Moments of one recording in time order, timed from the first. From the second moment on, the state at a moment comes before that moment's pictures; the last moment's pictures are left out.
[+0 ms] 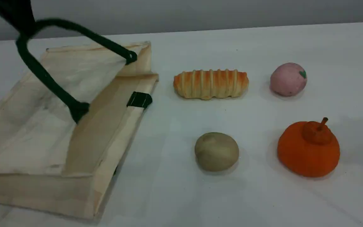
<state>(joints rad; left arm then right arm) -0.12 1.93 -1.59 -0.03 1.10 0.16 0.16 1.23 -1.00 0.34 0.64 -0.17</state>
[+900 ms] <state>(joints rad) -0.19 1.93 -1.97 -0.36 1.22 0.71 0.16 1.23 -1.00 0.33 0.67 -0.20</state>
